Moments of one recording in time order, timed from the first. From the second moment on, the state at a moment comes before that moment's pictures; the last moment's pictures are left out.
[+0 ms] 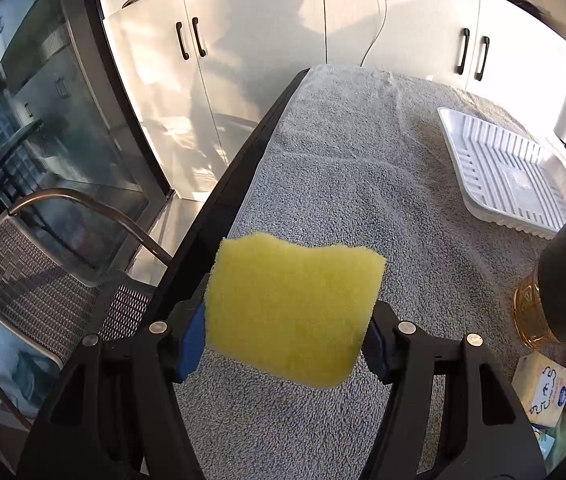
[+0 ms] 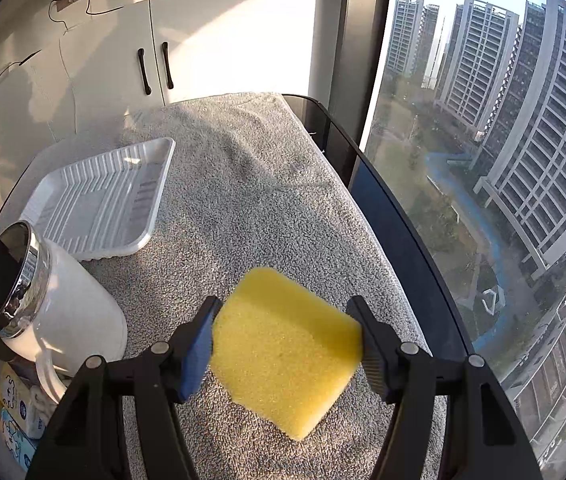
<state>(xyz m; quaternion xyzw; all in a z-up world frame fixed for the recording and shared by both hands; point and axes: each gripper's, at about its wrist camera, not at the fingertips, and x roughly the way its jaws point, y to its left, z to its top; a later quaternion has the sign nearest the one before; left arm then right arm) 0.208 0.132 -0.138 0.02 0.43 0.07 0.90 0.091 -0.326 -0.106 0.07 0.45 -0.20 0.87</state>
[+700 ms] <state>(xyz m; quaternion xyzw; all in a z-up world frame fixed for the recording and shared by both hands) 0.330 0.077 -0.137 0.06 0.43 0.02 0.90 0.225 -0.317 -0.106 0.00 0.44 -0.17 0.88</state>
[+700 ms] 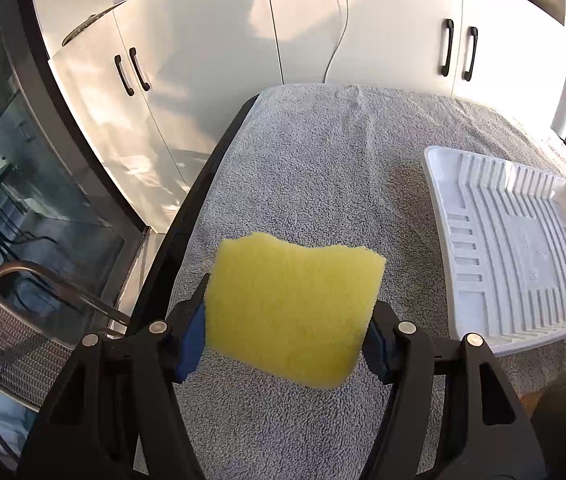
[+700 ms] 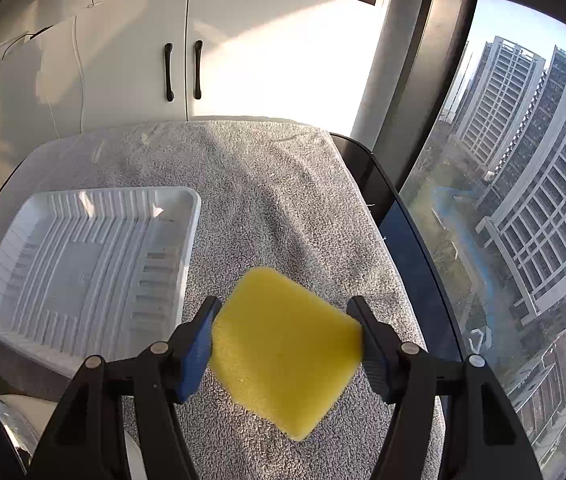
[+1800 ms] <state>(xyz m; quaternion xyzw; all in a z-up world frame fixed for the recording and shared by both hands) 0.404 -0.084 -0.170 0.17 0.48 -0.20 0.83 0.362 -0.249 -0.166 0.04 0.57 0.04 0.82</state>
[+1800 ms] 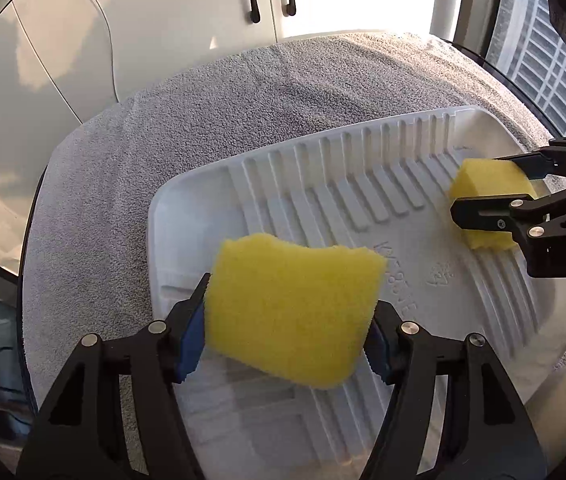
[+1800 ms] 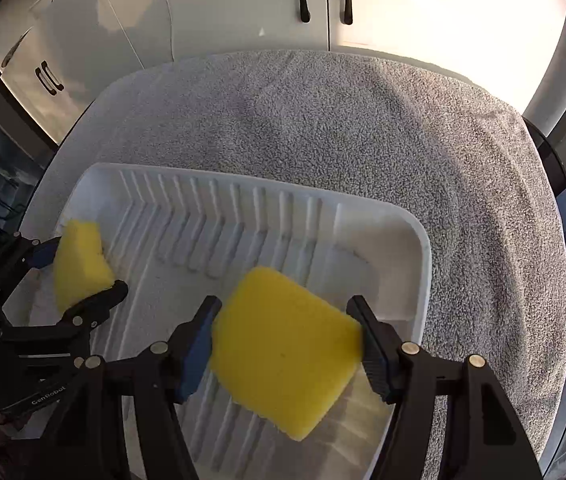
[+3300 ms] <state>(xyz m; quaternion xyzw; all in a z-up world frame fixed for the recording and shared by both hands) 0.380 -0.082 -0.135 0.21 0.39 -0.12 0.89 0.339 -0.252 -0.140 -0.01 0.55 0.03 0.84</state>
